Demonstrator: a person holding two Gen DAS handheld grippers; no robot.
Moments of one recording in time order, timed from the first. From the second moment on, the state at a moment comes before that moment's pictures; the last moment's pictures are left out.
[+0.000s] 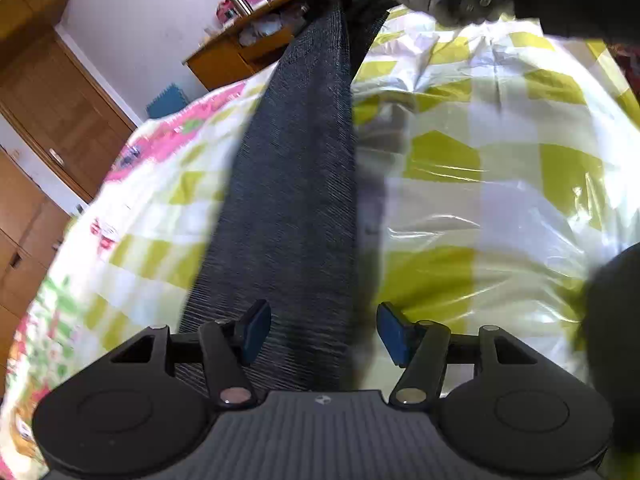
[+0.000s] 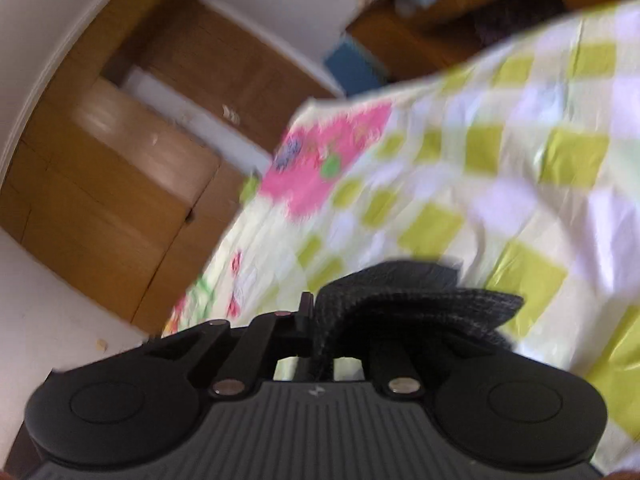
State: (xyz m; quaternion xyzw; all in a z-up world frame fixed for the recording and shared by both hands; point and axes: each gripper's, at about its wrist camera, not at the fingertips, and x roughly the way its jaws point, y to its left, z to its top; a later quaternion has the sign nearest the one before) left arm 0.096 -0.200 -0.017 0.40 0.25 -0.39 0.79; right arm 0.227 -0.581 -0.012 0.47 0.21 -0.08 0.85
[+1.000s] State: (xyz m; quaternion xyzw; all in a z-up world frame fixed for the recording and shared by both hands) left arm 0.031 0.081 -0.014 0.07 0.35 -0.14 0.92; right arm 0.198 0.048 -0.007 -0.31 0.27 0.34 0.84
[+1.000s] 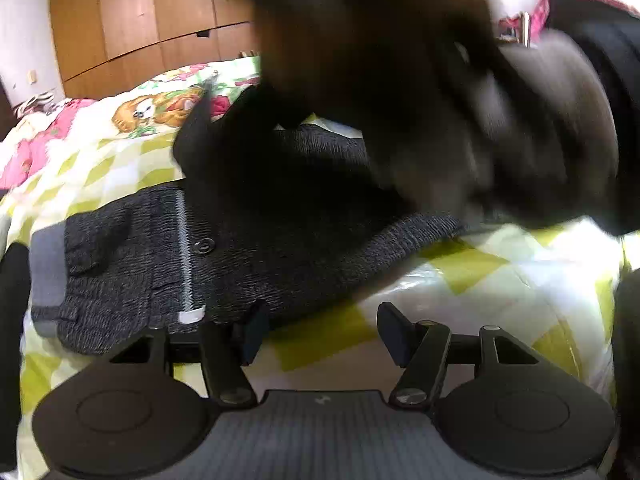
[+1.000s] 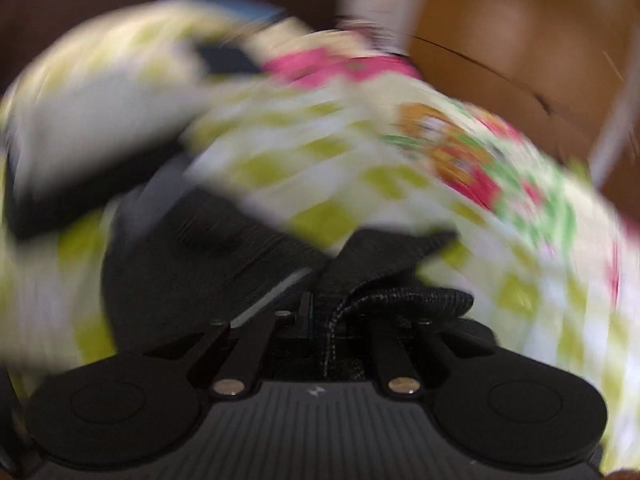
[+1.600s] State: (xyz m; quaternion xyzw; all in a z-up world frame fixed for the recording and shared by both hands) left arm 0.017 0.104 -0.009 0.01 0.30 -0.19 0.94; right arm 0.219 0.079 0.054 -0.25 0.27 0.30 0.88
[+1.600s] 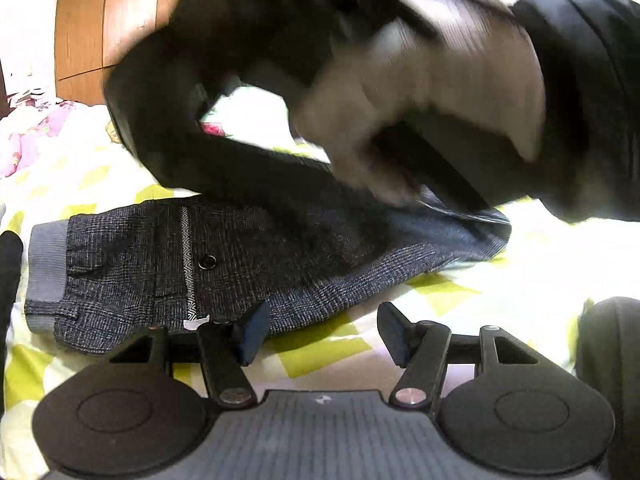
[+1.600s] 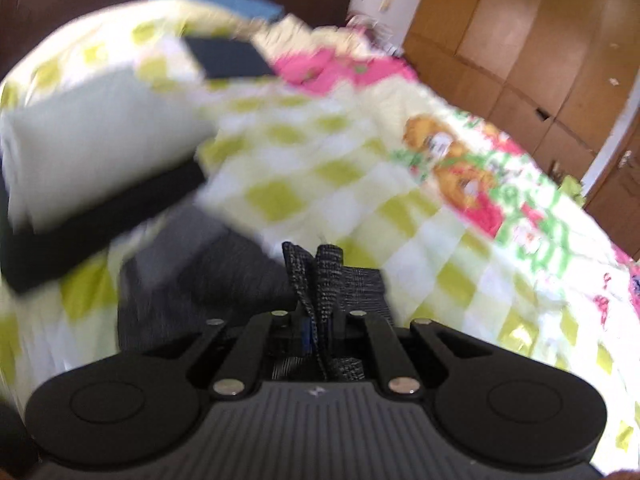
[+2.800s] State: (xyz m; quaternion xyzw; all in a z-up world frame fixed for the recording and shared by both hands) left arm 0.029 0.114 0.017 -0.01 0.25 -0.15 0.96; right arm 0.280 0.075 0.052 -0.18 0.33 0.40 0.83
